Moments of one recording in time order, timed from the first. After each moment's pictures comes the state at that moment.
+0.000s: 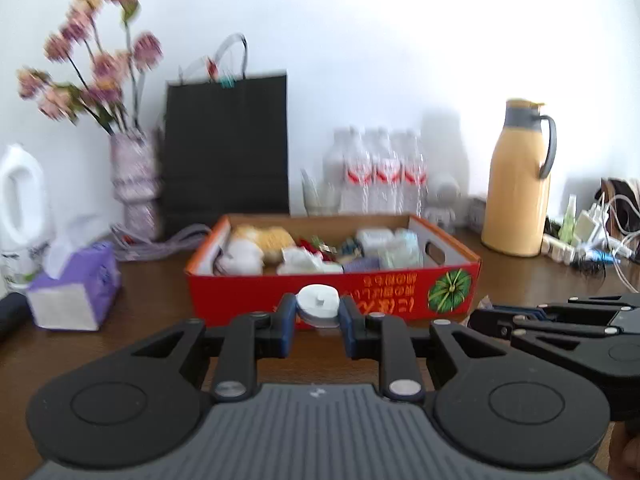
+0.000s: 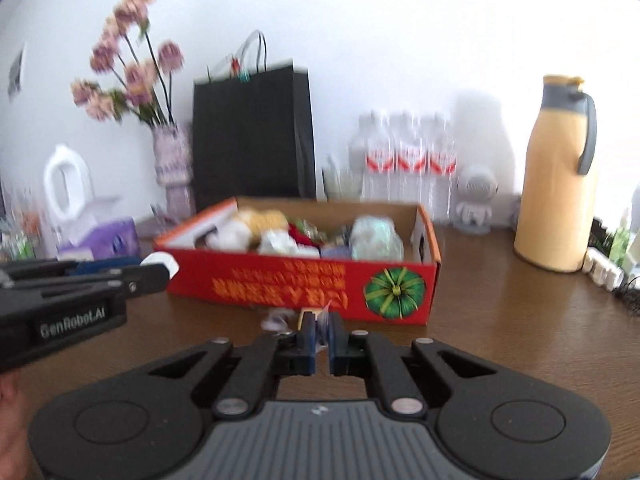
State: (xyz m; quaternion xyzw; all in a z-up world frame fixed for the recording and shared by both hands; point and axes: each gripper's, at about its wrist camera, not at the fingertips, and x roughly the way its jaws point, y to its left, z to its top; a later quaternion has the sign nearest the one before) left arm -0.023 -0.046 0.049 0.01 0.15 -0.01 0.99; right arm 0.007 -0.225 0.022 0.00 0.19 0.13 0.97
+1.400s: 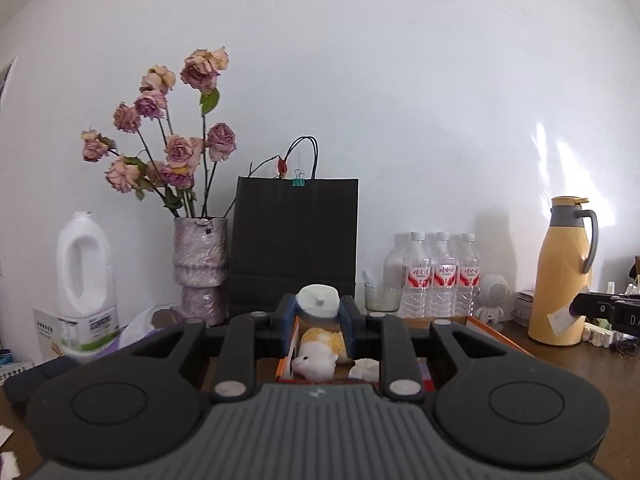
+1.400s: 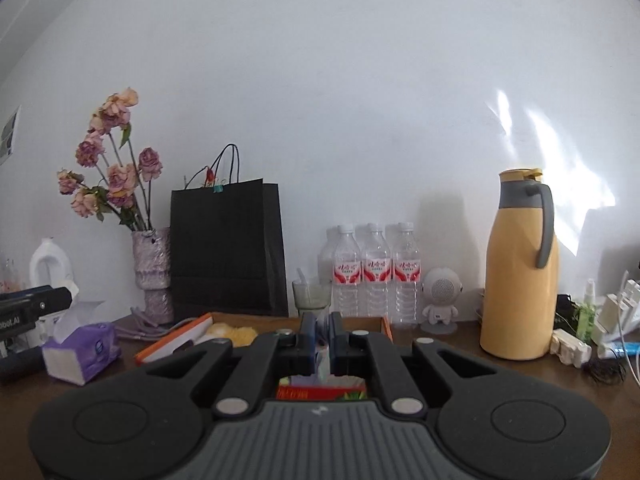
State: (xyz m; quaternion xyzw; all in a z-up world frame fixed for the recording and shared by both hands) left arm -0.005 0.011 0.091 -0.01 0.02 0.04 1.00; right arm 0.018 -0.250 0.074 0.02 0.05 0.09 0.99
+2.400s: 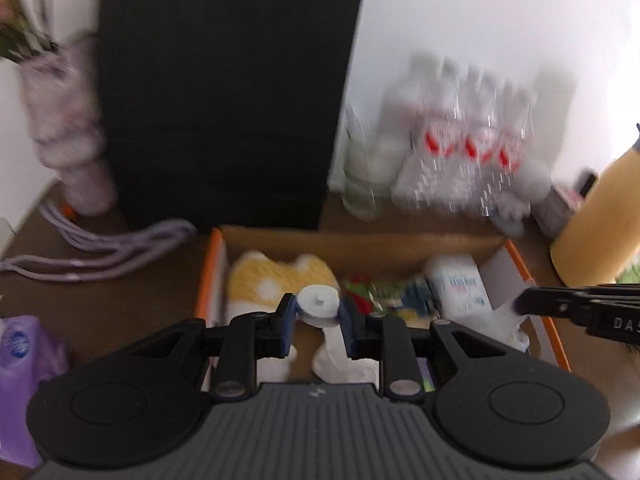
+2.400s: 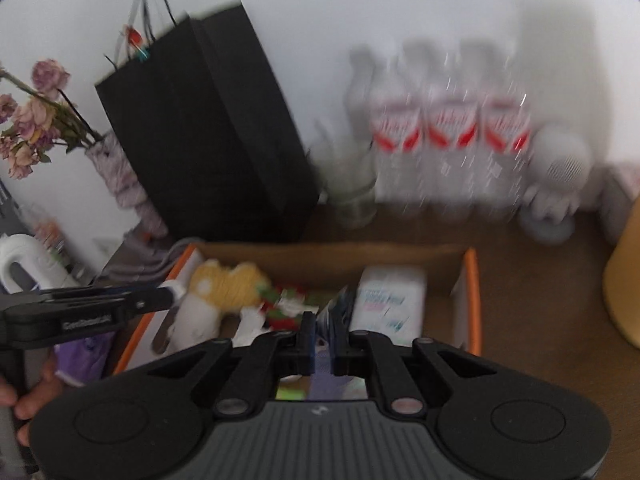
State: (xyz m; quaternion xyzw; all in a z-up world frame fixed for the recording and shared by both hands) left arm 0.309 0.028 0.109 -0.04 0.44 -0.05 0.90; right arm 0.320 -0.235 0.098 0.08 0.43 0.20 0.88
